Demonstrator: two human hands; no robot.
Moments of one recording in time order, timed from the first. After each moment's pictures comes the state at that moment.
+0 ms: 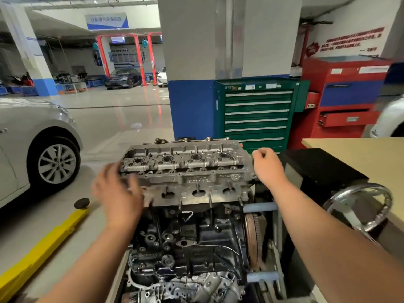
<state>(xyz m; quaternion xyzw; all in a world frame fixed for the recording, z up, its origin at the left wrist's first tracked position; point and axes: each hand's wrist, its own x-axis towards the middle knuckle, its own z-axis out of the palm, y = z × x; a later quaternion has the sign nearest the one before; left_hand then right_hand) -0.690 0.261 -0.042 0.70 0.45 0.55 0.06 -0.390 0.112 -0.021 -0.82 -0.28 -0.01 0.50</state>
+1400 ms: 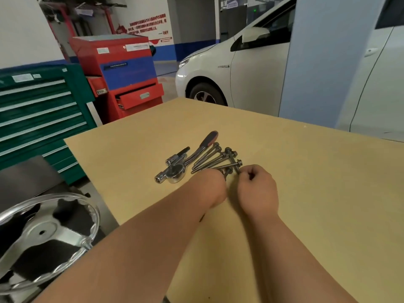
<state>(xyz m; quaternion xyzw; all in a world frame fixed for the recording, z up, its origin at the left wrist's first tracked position) -0.189 -0.340 -0.074 0.99 -0.11 -0.09 -0.05 -0.217 -0.443 -0.120 -0.82 0.16 -0.22 0.50</state>
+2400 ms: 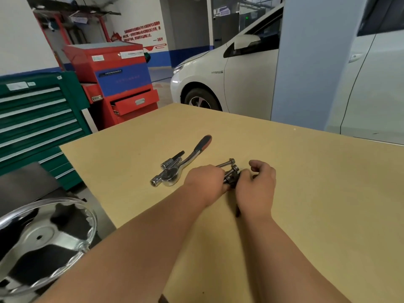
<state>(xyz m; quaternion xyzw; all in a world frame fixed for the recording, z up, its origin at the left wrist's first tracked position) -0.186 -0.342 -0.075 0.98 -0.21 0.06 -0.04 -0.222 -0.447 -0.114 -0.74 0.18 -0.32 0.57</state>
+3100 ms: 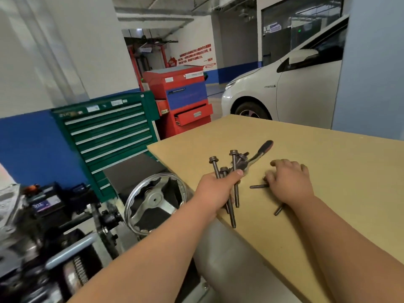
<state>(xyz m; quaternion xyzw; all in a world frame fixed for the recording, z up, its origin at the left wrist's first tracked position) -0.333 -0.213 -0.033 0.79 0.09 0.04 0.61 -0.239 -0.394 -0.094 -0.97 -0.03 -0.20 0.14</state>
